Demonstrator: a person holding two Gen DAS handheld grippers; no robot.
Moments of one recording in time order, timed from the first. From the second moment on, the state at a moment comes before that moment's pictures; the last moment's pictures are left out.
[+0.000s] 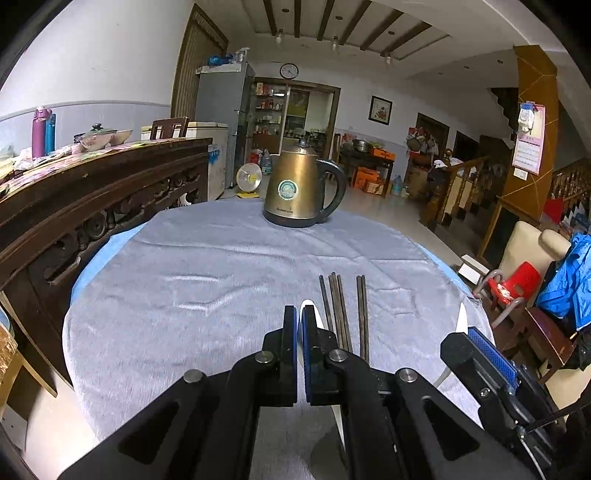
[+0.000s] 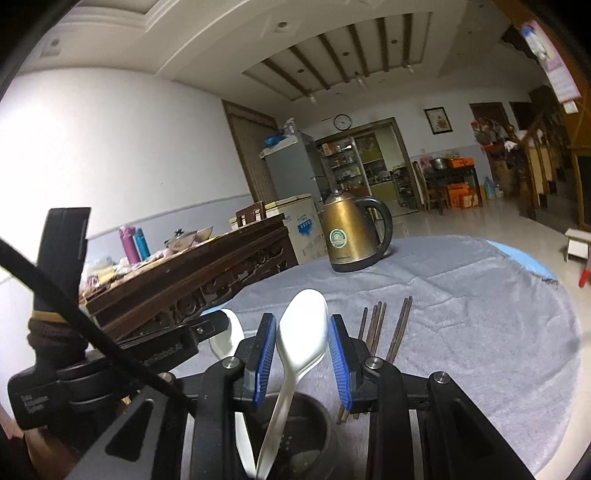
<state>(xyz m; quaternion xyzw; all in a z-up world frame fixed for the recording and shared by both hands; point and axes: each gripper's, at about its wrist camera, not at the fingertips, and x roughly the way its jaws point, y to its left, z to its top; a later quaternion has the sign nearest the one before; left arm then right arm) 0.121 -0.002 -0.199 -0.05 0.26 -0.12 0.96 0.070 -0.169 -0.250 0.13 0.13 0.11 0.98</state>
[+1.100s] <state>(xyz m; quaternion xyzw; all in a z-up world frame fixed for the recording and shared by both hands) 0.092 -0.005 -0.180 0.01 0.25 -0.06 0.97 0.048 -0.221 -0.245 0.19 0.18 0.06 0.96</state>
